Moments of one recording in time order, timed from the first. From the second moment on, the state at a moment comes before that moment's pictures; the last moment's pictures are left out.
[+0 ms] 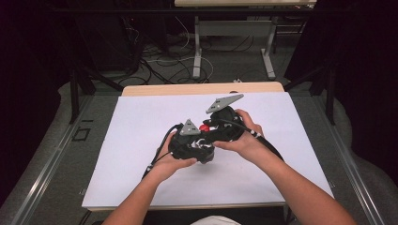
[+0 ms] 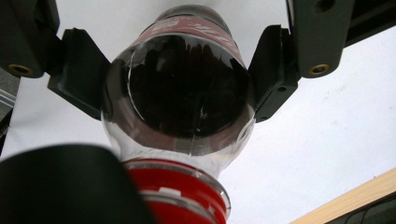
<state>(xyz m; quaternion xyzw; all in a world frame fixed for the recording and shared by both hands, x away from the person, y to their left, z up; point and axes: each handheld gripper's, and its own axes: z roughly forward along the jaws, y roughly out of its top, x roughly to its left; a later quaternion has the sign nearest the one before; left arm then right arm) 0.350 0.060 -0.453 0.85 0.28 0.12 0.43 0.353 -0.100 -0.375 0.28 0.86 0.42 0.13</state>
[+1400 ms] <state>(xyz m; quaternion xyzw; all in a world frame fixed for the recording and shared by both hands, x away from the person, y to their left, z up) 0.348 0.061 -0.448 0.85 0.27 0.11 0.43 0.352 -0.108 -0.377 0.19 0.86 0.45 0.14</state>
